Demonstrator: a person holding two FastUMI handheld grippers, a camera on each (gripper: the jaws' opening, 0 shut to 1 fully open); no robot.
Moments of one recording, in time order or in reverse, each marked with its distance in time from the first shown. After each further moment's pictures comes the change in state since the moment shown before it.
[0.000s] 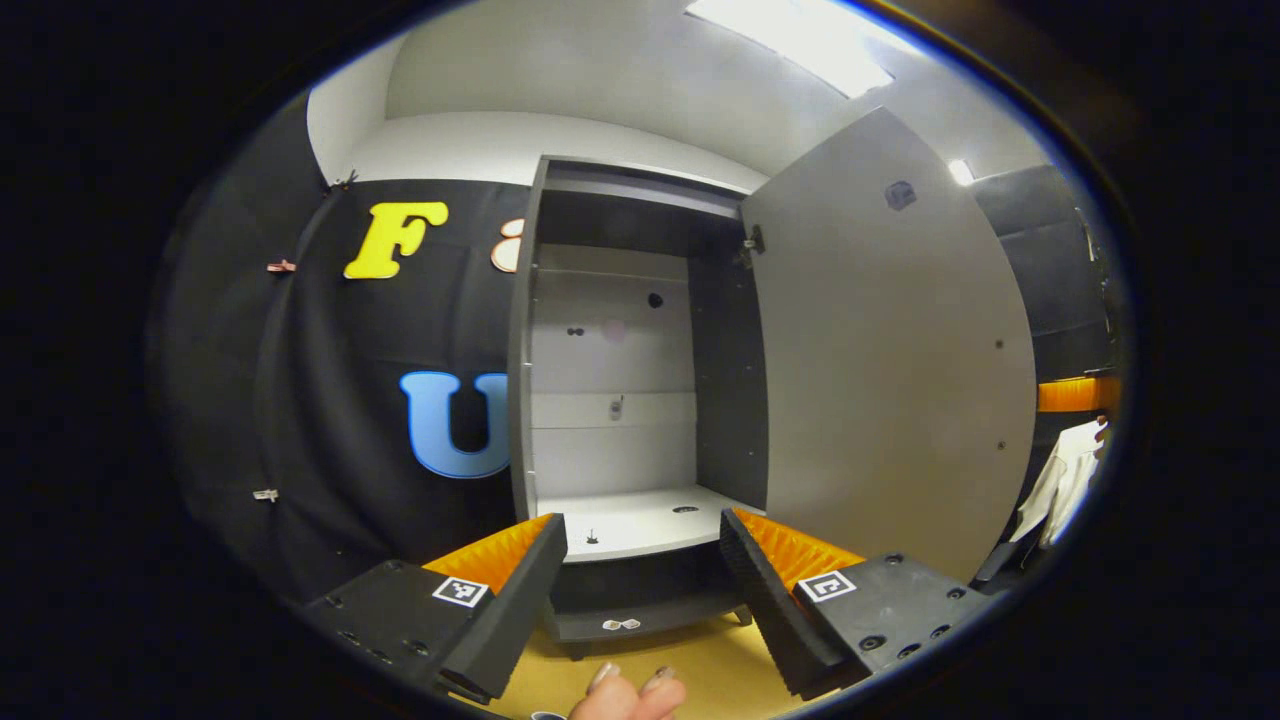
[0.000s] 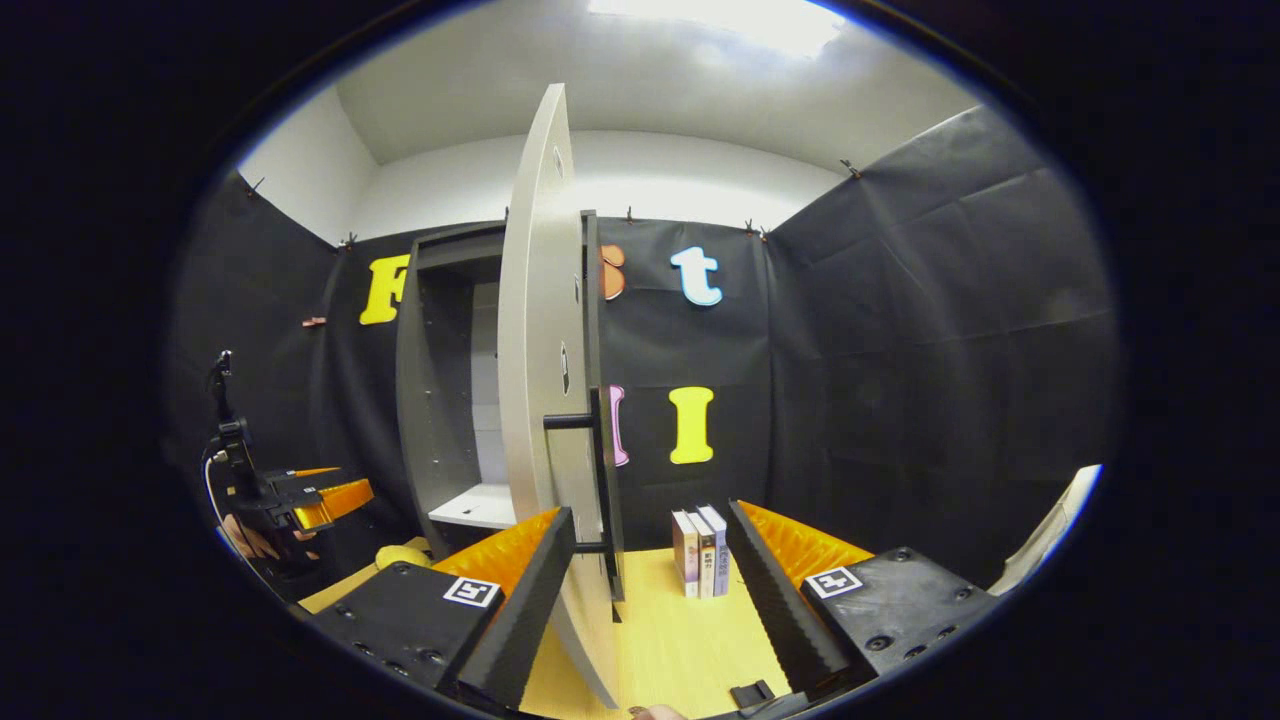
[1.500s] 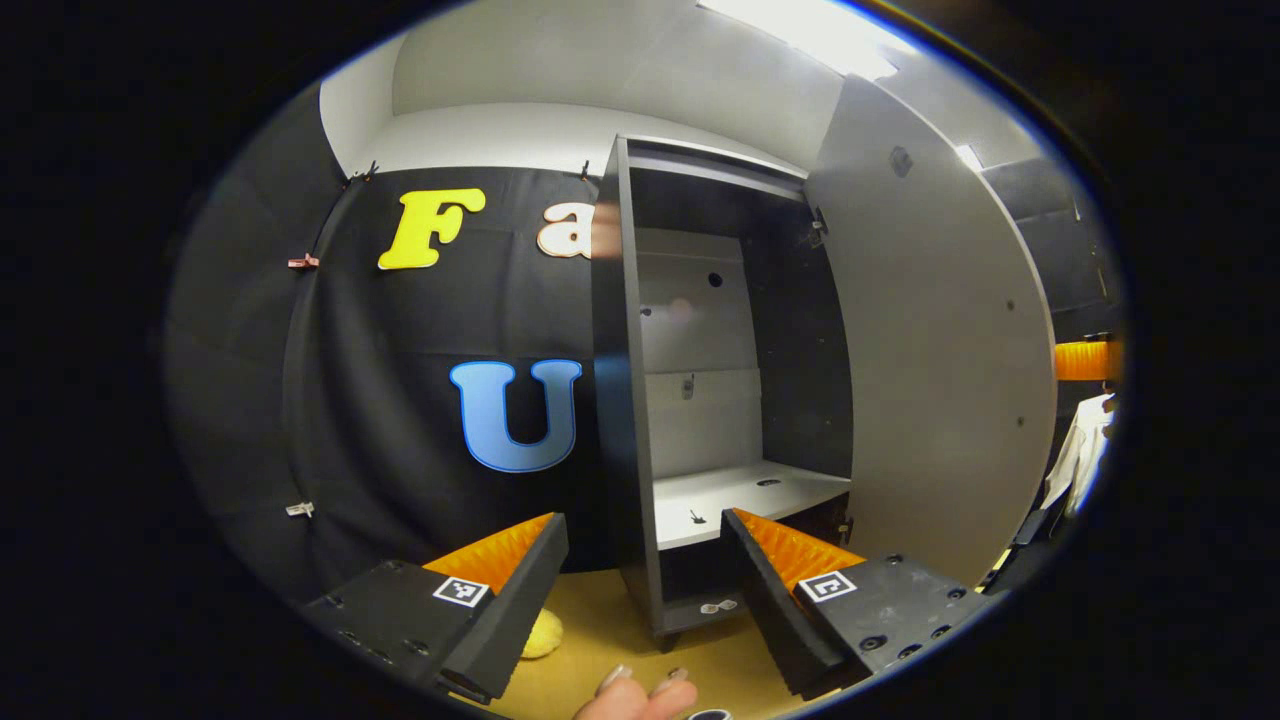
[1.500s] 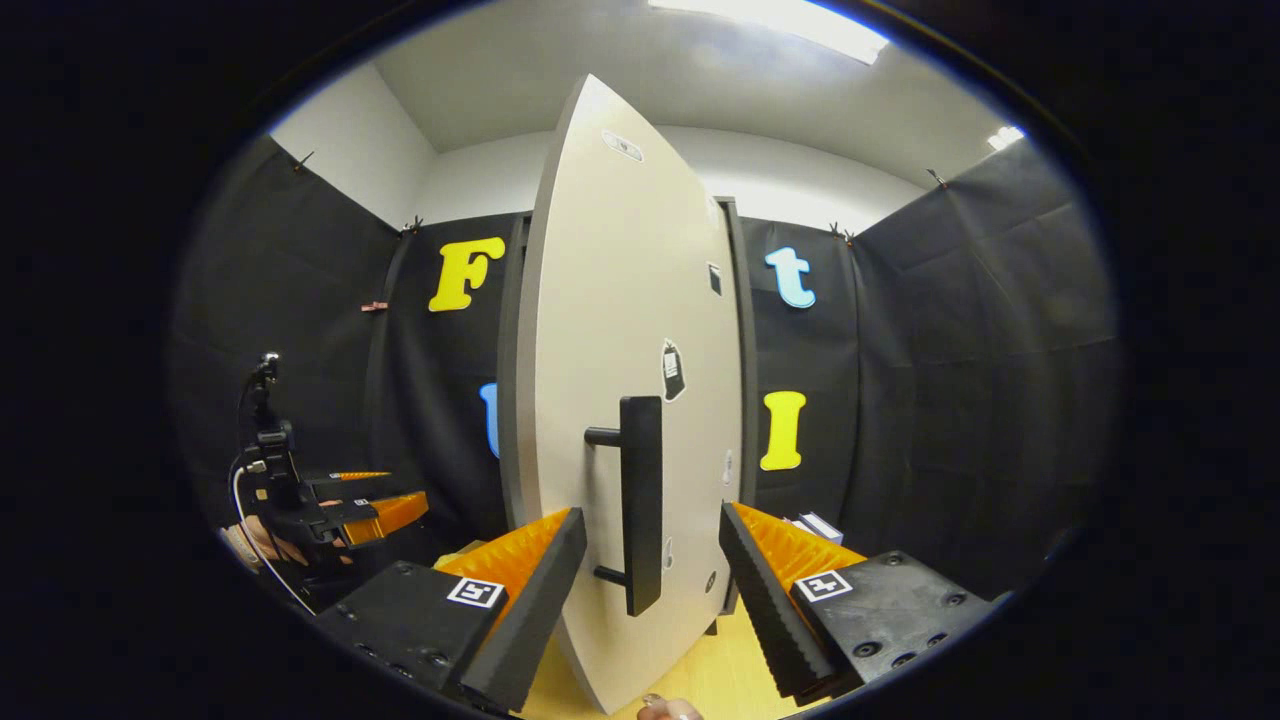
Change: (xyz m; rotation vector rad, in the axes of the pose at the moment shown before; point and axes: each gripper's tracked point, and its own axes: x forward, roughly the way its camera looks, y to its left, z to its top) left arm 0.008 0.142 -0.020 0.060 0.034 -0.012; right arm 0.047 0.201 -0.022 -0.041 0.008 0.131
